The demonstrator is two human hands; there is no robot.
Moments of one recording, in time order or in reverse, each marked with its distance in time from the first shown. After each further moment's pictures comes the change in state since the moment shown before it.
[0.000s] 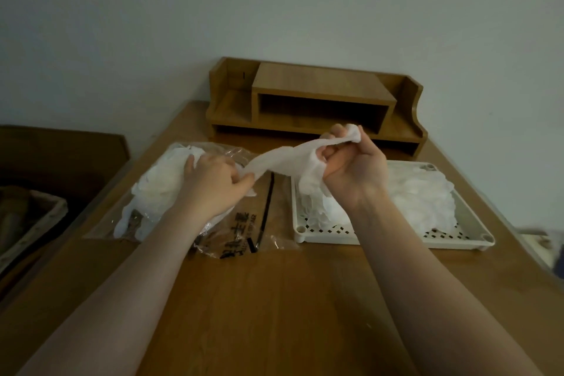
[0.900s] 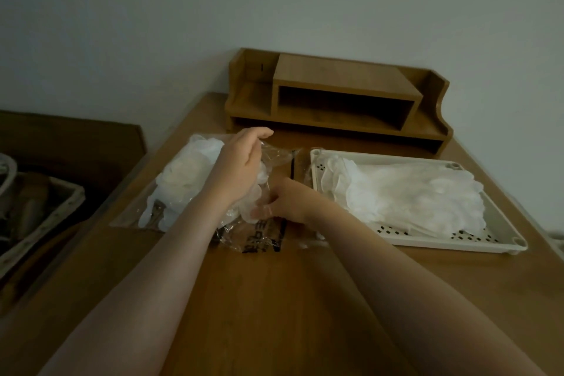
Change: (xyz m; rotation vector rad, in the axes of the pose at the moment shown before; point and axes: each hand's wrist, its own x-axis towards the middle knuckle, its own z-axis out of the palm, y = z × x) left_hand 0.002 0.000 -0.005 -0.639 0.205 0.087; right_hand 0.016 0.090 -0.009 -1.907 -0.292 0.495
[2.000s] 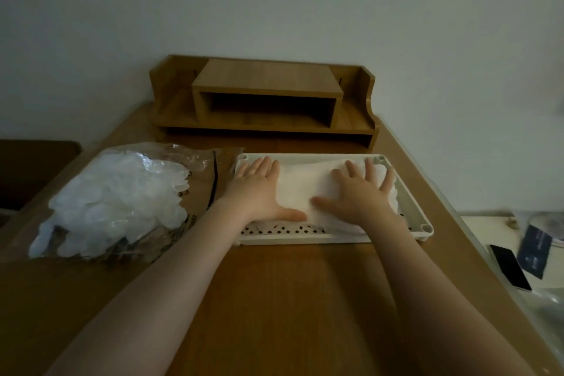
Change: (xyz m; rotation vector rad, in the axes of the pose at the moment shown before) left_hand 0.014 0.084 0.125 0.723 -0.650 0.008; right_hand -0.086 0.157 -0.108 -0.654 0.454 0.345
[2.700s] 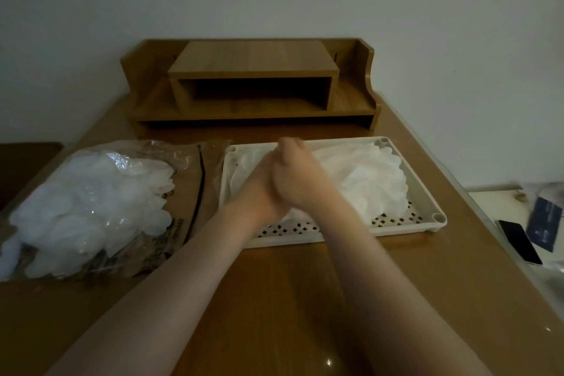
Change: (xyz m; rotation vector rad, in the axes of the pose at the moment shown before) left_hand -0.002 0.028 -0.003 -0.502 0.086 0.142; right_hand 0.003 -0.079 -0.021 0.746 0.022 -0.142
